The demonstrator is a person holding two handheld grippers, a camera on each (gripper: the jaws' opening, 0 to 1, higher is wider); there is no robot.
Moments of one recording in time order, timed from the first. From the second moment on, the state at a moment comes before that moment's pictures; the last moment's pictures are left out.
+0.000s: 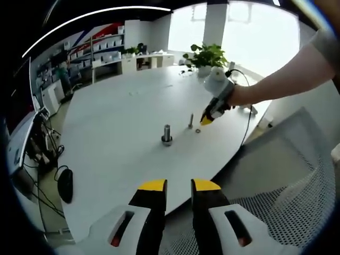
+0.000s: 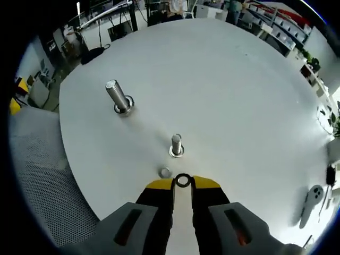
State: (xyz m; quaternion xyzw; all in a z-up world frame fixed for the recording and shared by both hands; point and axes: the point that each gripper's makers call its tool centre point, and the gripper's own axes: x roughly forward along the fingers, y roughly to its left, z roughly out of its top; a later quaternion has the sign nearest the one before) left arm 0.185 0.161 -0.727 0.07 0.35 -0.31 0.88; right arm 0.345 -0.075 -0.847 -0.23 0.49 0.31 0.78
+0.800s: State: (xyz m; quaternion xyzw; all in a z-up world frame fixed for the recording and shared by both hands) left arm 0.186 0.158 -0.724 0.07 0.34 -0.32 0.88; right arm 0.368 -0.054 -0.806 -0.25 0.41 0.34 0.80
